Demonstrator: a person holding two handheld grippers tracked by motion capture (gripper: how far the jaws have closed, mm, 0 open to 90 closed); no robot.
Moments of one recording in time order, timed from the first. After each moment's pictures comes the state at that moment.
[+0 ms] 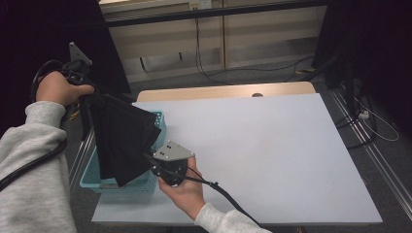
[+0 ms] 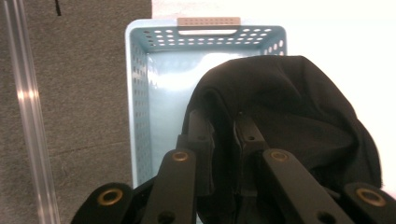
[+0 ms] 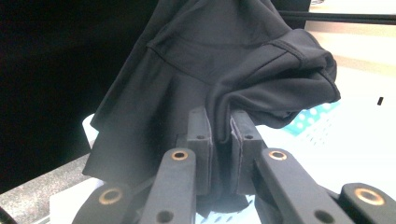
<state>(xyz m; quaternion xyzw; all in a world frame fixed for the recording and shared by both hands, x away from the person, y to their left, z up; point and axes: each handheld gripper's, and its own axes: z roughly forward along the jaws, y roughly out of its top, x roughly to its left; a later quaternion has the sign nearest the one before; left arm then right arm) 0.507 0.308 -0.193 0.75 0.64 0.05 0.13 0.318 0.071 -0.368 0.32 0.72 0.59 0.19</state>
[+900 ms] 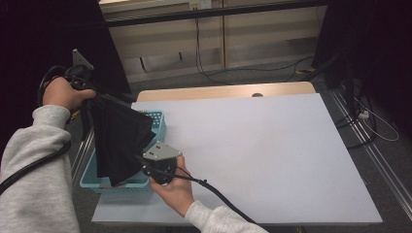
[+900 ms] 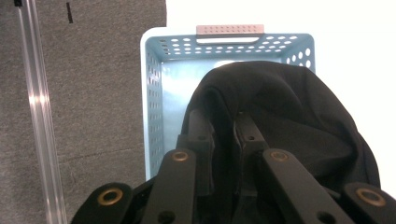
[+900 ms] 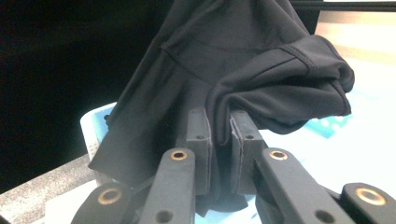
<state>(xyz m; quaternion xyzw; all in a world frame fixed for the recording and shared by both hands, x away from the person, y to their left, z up) 0.520 0.319 -0.217 0.75 0.64 0.07 0.13 0.333 0.101 -0.384 0.31 0.72 0.59 0.18</state>
